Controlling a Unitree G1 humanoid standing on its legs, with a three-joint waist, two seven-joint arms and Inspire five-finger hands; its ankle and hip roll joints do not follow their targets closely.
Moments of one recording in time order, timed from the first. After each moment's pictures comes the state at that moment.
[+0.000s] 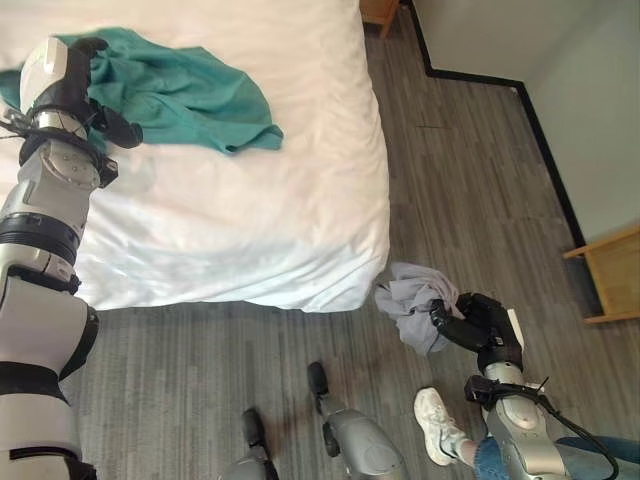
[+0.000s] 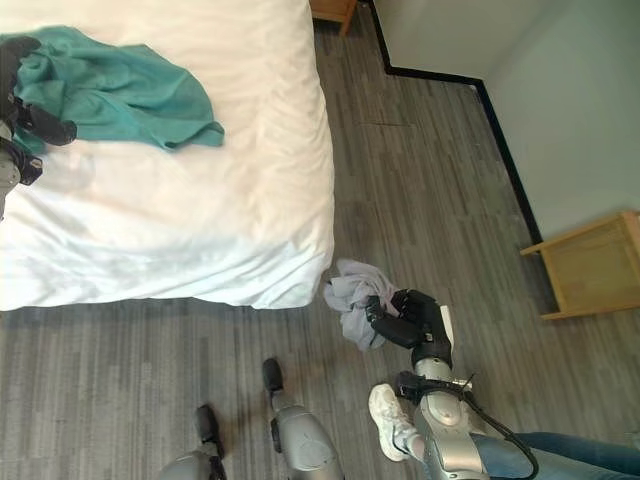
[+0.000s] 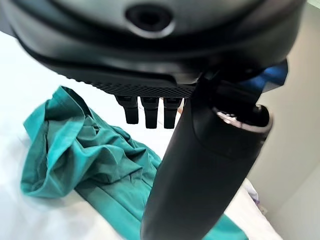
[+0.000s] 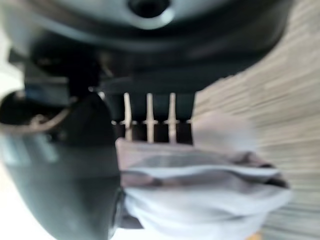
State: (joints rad) left arm -1.35 0.89 -0.69 1.18 -0.03 -0.08 0.21; right arm 0.13 -0.41 0.05 0.22 0.30 -0.20 -0.14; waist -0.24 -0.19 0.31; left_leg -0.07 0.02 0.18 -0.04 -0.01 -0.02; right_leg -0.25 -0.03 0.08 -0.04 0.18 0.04
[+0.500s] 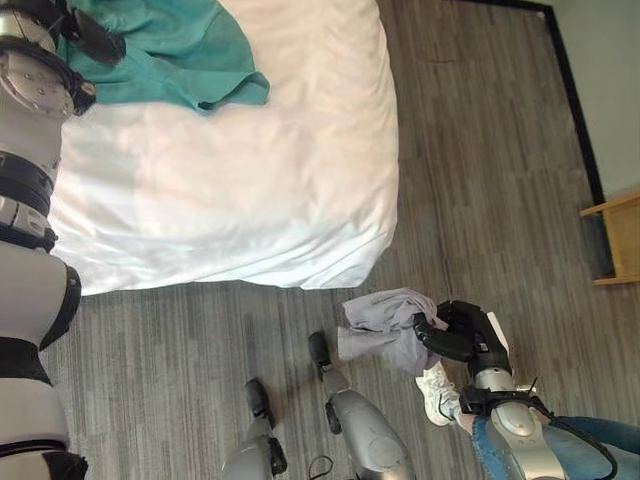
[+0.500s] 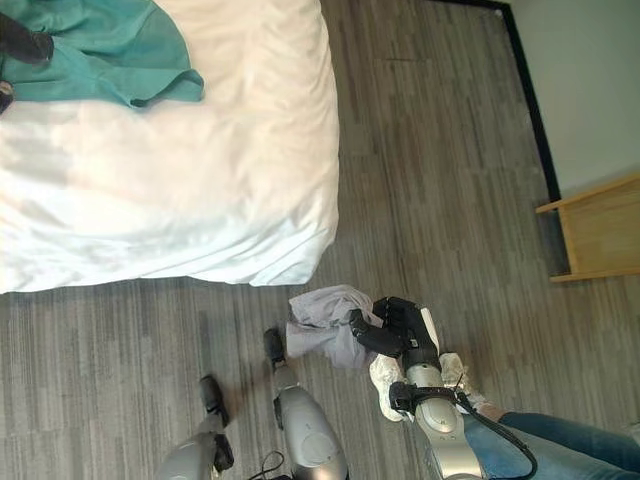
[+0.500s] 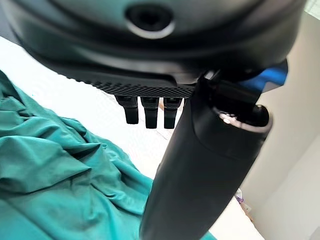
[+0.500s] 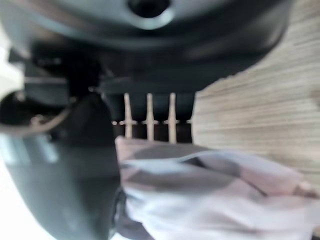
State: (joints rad) left arm -1.56 0.91 -0.75 1.16 -0.08 -0.08 0.23; right arm 0.14 -0.41 0.08 0.21 0.25 -0.21 -0.11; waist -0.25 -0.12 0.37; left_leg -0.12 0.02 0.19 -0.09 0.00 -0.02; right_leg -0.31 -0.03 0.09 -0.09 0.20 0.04
